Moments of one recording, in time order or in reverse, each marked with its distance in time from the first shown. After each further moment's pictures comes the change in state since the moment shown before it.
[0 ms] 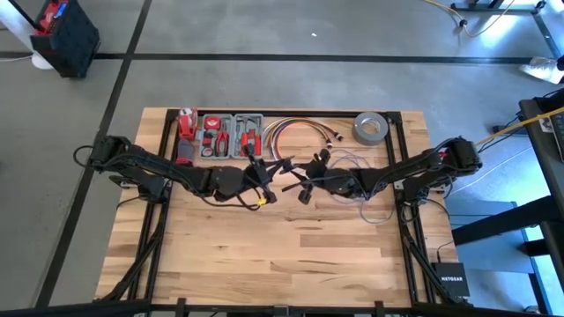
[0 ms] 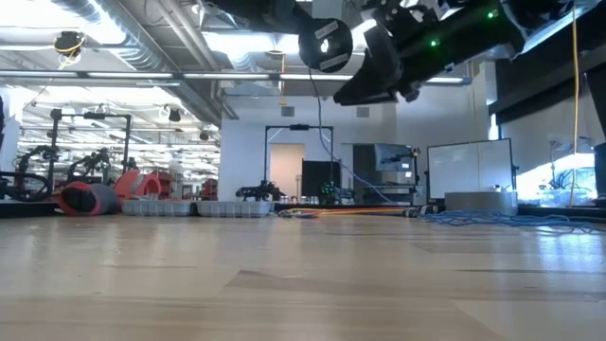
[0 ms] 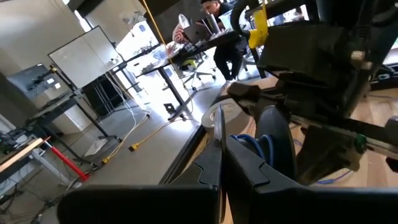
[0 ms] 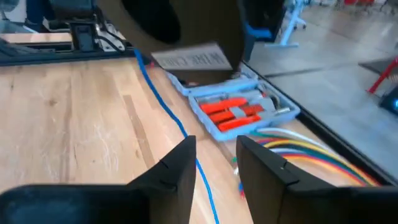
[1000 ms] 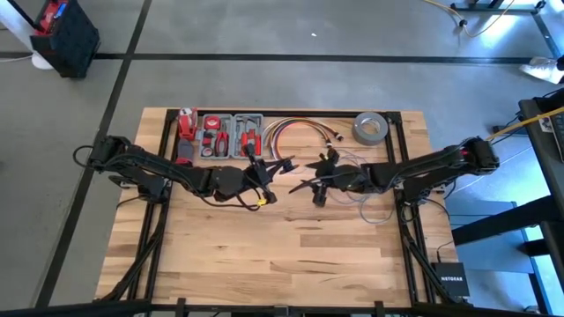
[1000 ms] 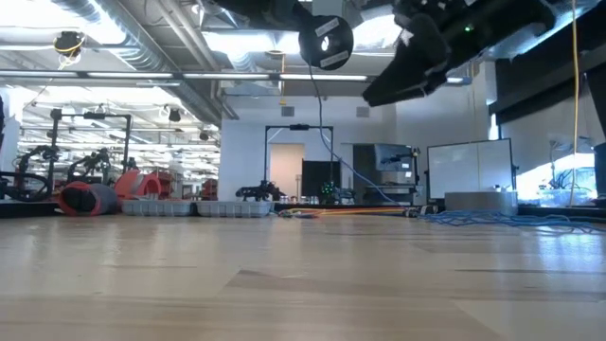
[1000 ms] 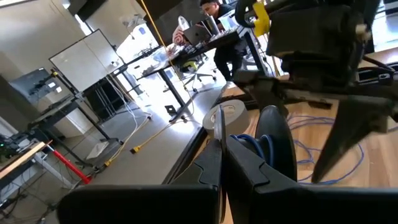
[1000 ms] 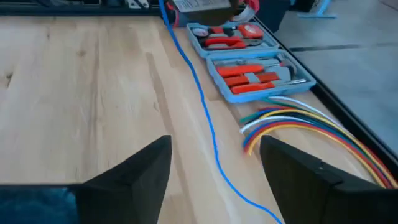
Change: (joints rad) left arm -0.002 0.000 0.008 -0.005 0.000 0.020; right arm 0.000 -0.196 -0.011 -0.345 -0.138 -0.004
